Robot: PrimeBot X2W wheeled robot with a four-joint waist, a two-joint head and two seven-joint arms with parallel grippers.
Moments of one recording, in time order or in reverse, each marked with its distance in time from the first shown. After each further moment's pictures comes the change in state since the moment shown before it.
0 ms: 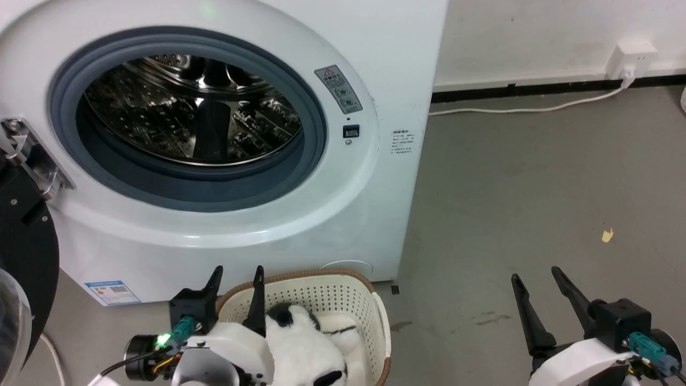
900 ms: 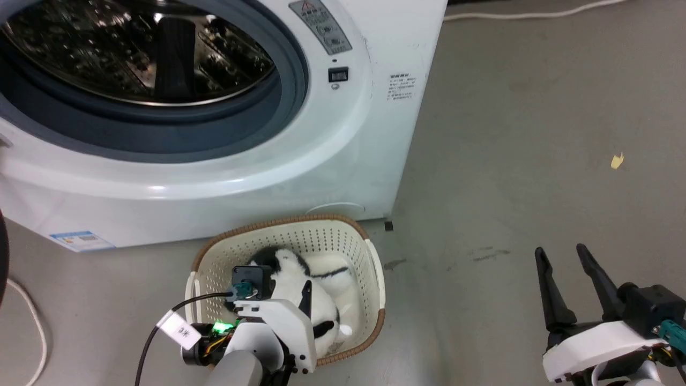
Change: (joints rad) left arm -0.205 -0.001 -0.215 0.316 -0.207 0.083 0.149; right arm -0.047 0.000 -0.042 0.000 0.063 0.000 -0.040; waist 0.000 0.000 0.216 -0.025
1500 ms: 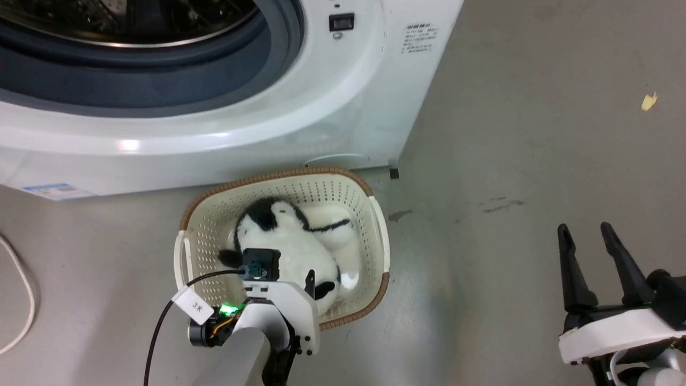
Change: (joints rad) left arm -0.153 0.004 -0.108 0.226 -0.086 0.032 -0.054; right arm -0.023 0.000 -0.039 -0.058 0.037 0.000 -0.013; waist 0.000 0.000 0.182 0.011
